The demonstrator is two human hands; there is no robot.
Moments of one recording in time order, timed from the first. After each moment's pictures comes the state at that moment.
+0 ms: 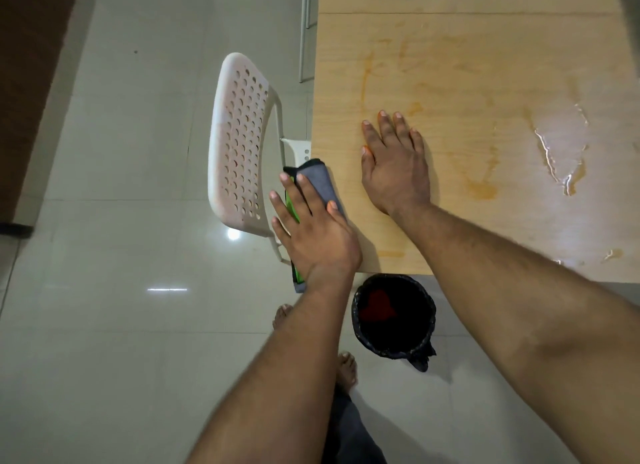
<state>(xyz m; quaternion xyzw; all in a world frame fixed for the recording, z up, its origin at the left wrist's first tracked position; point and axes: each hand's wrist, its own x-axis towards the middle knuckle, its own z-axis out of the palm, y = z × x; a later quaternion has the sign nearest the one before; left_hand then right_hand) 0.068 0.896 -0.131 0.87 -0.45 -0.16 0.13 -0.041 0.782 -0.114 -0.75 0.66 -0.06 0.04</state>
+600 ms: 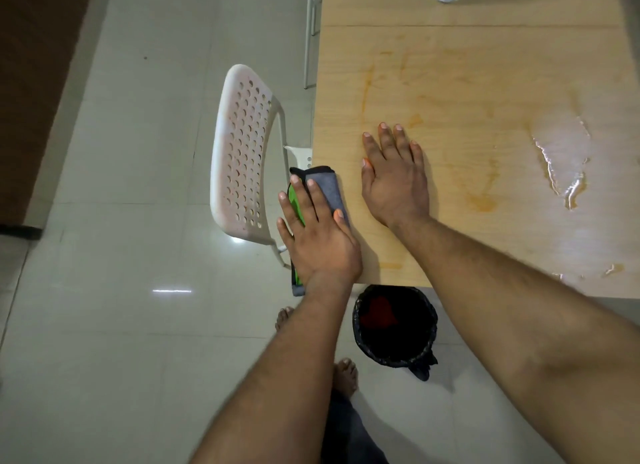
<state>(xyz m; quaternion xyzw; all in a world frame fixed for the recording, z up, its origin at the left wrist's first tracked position) 0.067 0.890 -0.128 0.84 -0.51 -0.15 0.09 -0.043 0.782 -0.117 -0.76 0.65 -0.08 0.04</state>
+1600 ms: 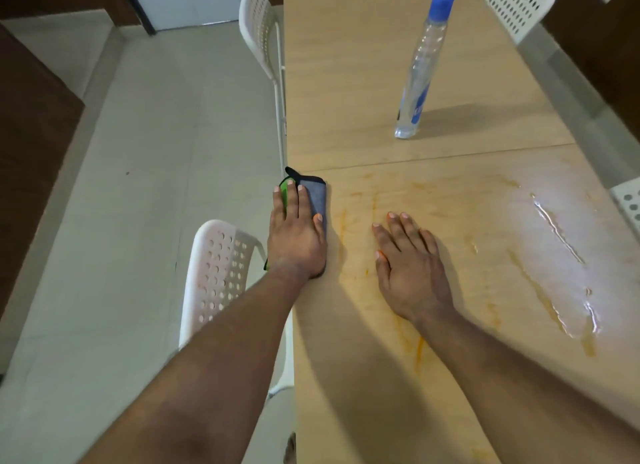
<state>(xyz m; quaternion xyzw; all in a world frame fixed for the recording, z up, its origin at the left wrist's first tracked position) 0.116 0.591 -0.121 0.69 -0.71 -0.10 0.05 -0.094 0.667 -0.113 -0.74 0.67 -0.03 0.05</state>
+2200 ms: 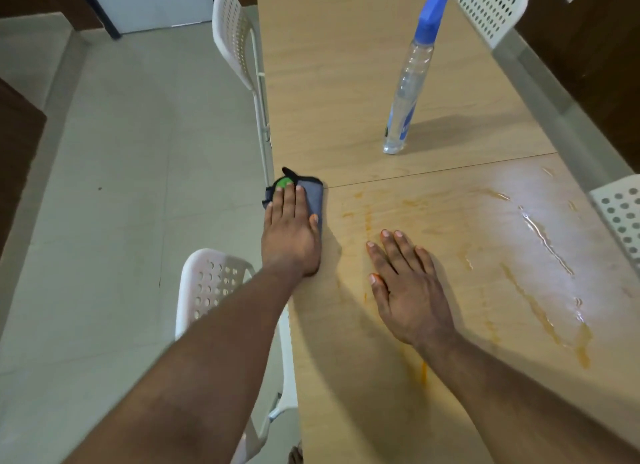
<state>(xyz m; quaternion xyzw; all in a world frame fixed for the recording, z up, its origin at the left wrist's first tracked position) 0.118 0.535 -0.113 0.66 -0.74 -0.11 0.05 -0.094 0.659 -0.111 -0.74 0.68 -0.01 0.05</state>
